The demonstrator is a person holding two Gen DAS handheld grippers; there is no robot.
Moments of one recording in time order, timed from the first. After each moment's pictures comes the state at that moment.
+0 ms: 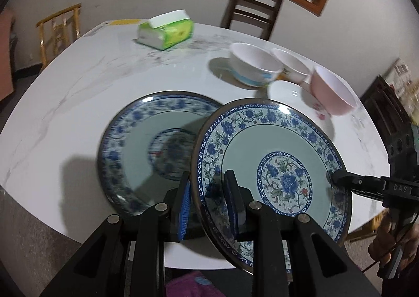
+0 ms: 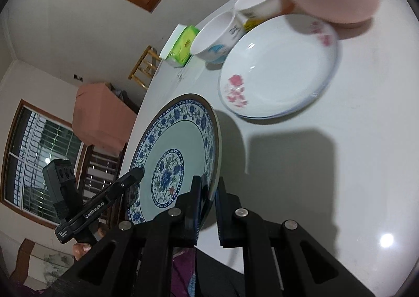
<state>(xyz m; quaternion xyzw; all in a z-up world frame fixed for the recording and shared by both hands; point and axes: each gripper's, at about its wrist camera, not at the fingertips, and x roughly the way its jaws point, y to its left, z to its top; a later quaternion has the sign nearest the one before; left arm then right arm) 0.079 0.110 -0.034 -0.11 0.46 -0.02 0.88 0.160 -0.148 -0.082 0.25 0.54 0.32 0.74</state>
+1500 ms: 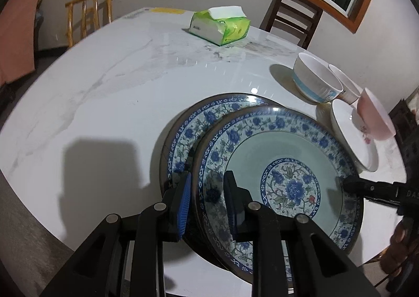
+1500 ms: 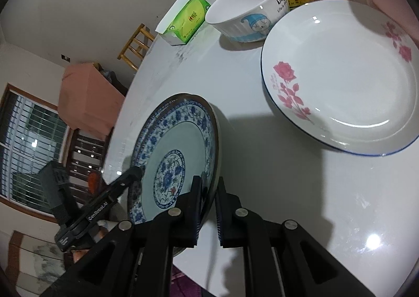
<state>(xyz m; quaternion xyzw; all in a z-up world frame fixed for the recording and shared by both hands) 0.093 0.174 -0.066 -0.13 0.46 0.05 0.88 0.168 -0.086 -0.078 0.19 0.57 0.30 0.74</state>
